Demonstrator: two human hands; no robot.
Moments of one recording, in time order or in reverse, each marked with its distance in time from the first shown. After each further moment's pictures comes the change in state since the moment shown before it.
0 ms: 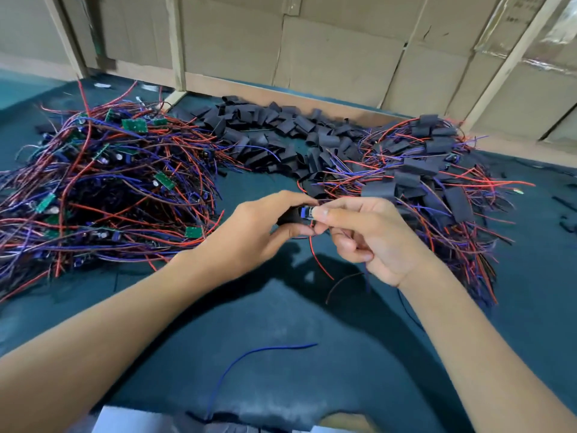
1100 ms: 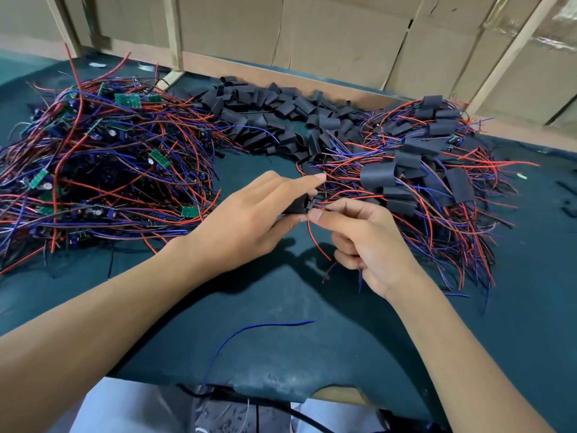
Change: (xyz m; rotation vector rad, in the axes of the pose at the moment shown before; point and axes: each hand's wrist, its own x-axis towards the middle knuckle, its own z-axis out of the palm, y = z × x) left_hand -0.010 0.005 -0.002 0.272 -0.008 0.228; right_hand -0.021 0.024 0.014 -0.026 0.167 0.034
